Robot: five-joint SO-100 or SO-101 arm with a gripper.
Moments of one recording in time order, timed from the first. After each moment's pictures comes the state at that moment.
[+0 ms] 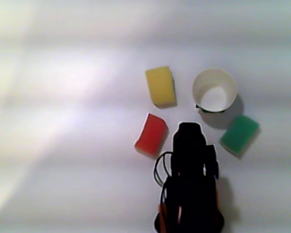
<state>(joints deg) 5.8 186.9 177.0 74.4 -1.0</state>
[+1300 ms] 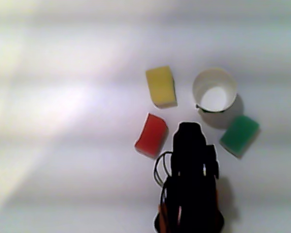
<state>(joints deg) 5.8 186.9 177.0 74.4 -1.0</state>
